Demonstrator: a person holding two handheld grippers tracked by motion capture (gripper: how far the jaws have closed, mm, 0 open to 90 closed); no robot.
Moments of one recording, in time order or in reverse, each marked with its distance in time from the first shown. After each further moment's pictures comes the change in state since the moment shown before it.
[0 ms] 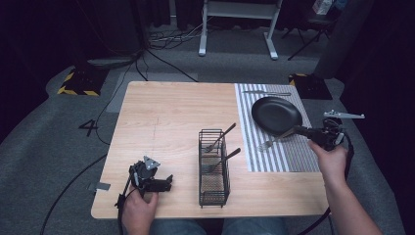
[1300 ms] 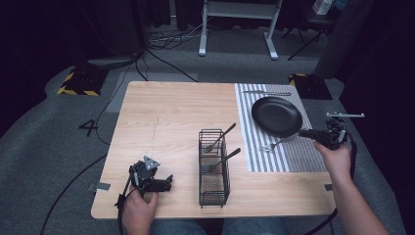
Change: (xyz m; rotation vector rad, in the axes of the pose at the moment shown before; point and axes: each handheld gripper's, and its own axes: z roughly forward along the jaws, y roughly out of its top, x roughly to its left) left arm 0.000 0.000 0.000 0.000 0.000 0.000; right arm -0.047 -0.010 0.009 0.113 -0.084 0.091
